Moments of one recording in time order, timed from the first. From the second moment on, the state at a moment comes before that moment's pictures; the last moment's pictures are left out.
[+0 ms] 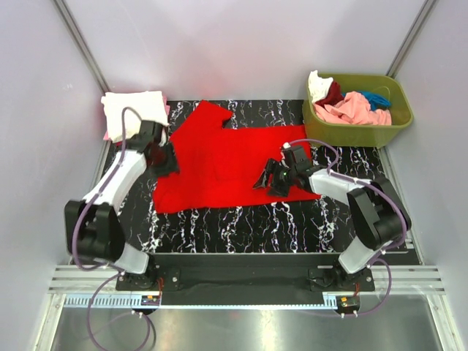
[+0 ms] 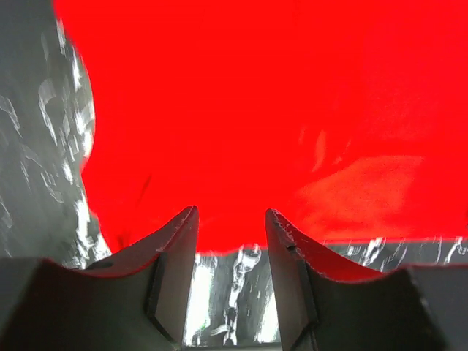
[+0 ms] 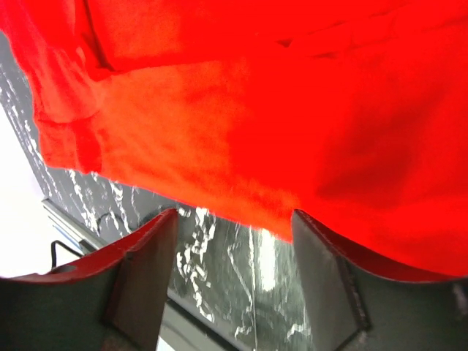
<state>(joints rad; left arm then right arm) -0.14 1.56 1.28 -0.79 0.04 -0.39 0.44 1.67 0.88 -0.09 -0.37 0.77</state>
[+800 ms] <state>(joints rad) -0.05 1.54 0.84 -0.58 0.11 -0.51 0.12 1.56 0.79 -0.32 -0.27 0.72</state>
